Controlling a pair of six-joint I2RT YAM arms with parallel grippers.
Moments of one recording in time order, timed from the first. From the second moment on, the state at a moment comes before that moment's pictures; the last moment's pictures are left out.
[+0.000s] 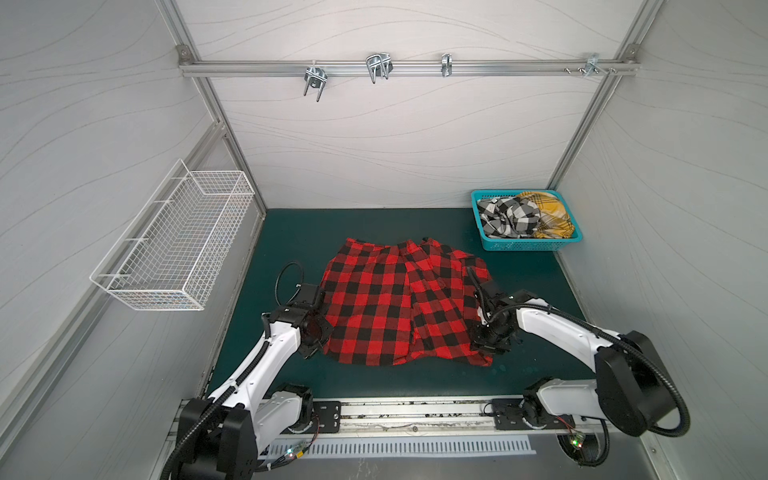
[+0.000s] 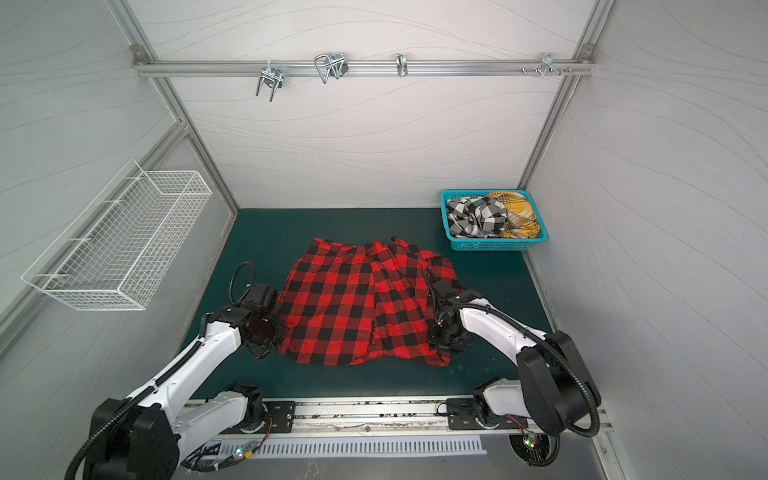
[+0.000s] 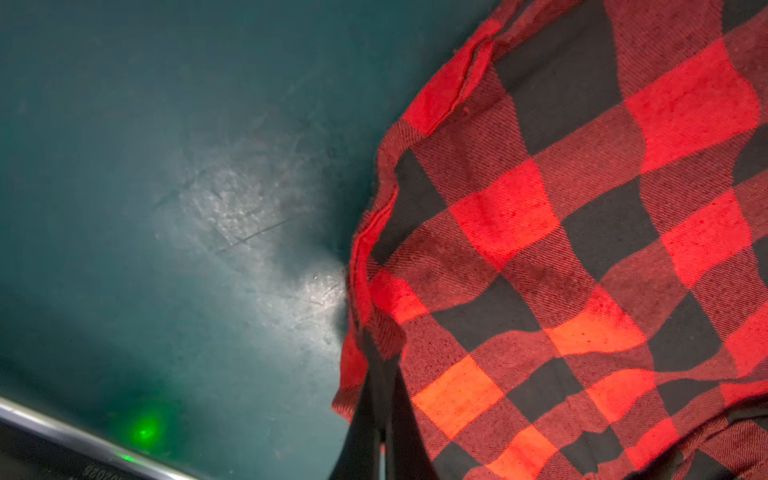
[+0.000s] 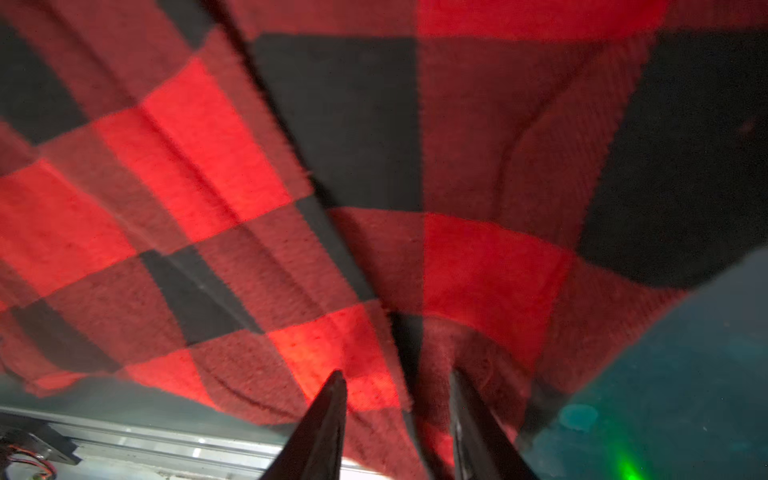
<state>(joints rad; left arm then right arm) -0.16 1.05 0.60 -0.92 -0.02 -1.02 0.50 1.32 0.68 -0.89 -0.23 0.60</state>
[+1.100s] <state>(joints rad) -0.18 1.25 1.00 -0.99 -0.08 -0.96 0.22 1.21 0.95 -0.91 -0.33 0.55</state>
